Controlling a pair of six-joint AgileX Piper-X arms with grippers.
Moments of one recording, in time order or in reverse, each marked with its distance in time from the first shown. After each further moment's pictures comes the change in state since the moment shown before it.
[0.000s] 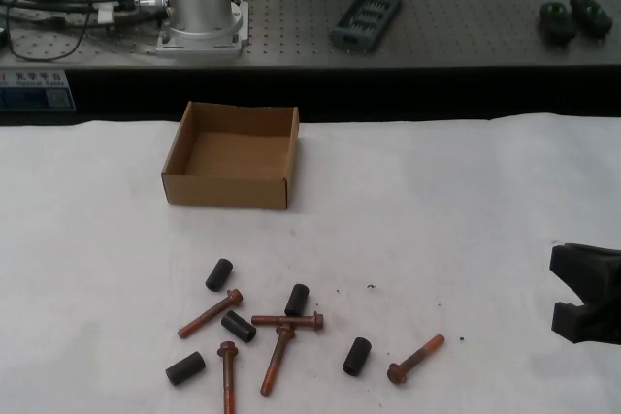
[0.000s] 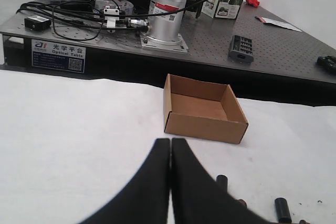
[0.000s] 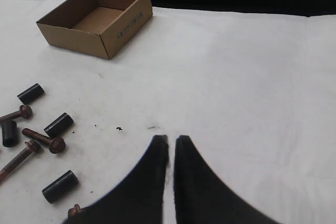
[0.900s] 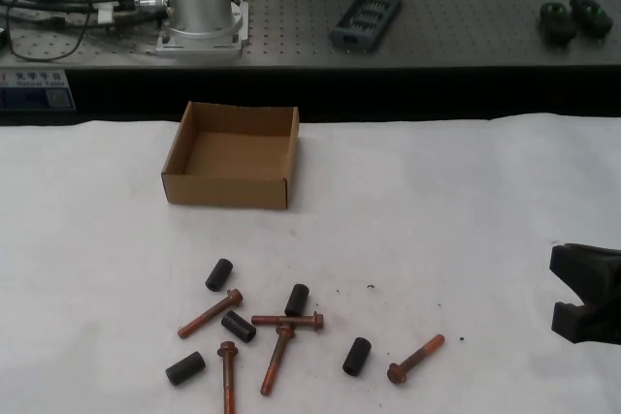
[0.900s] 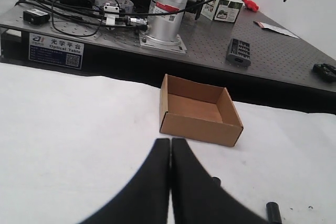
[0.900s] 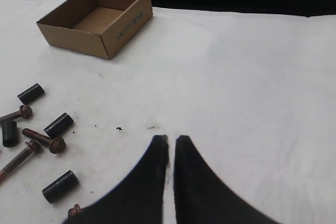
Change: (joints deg) left arm 0.0 0.0 0.0 0.0 0.0 -2.8; right arm 0.0 0.0 0.0 0.0 0.0 0.0
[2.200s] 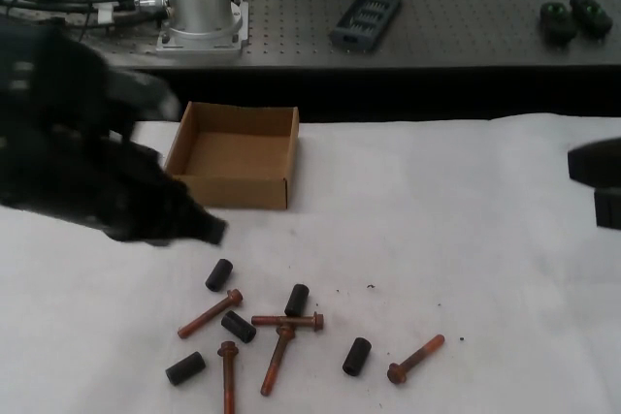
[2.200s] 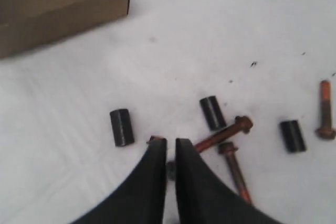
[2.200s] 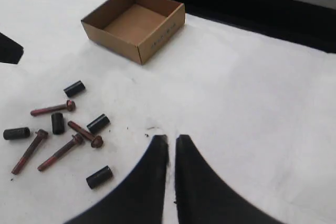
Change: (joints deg) left arm -19.9 77.8 -48.0 21.4 6.0 23.8; right arm 0.0 2.5 -28.9 37.6 -5.6 -9.8
